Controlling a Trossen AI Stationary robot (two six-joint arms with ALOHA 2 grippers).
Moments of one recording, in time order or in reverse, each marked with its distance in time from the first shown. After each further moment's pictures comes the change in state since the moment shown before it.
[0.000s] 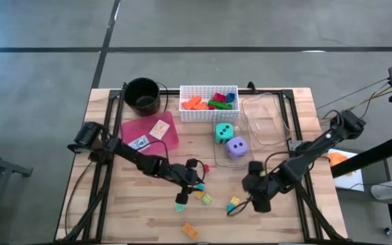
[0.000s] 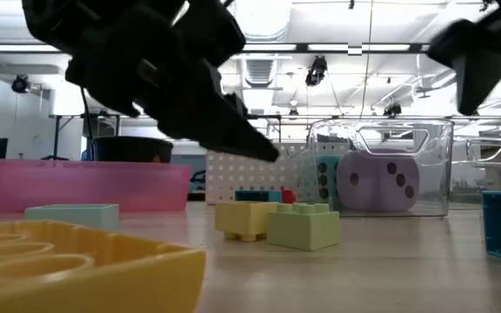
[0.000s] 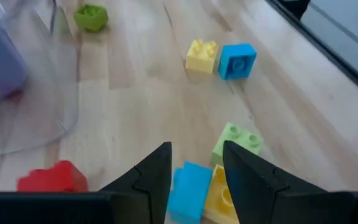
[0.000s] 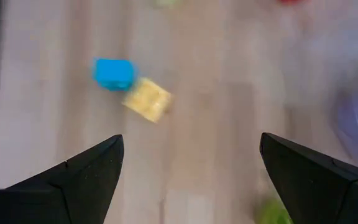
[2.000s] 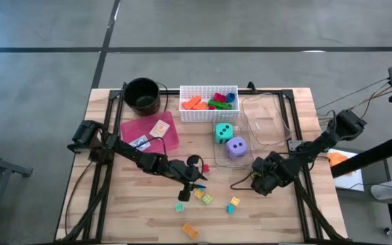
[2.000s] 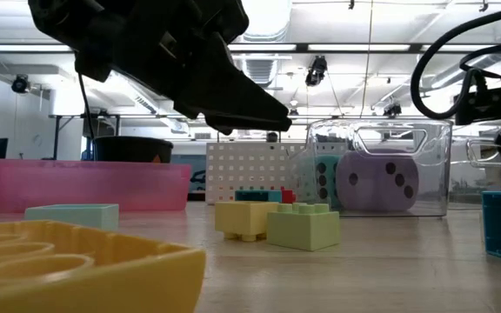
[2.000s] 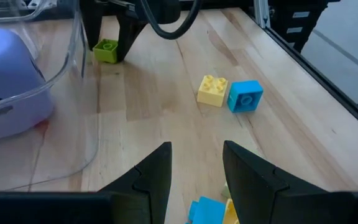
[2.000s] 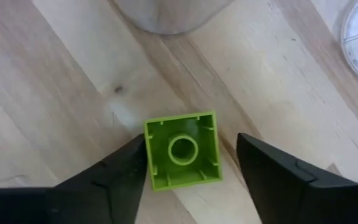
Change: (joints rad) left arm 0.024 -0.030 0.006 0.050 -0.008 0.004; right arm -0.025 -0.004 -0.378 0.007 0.105 0.638
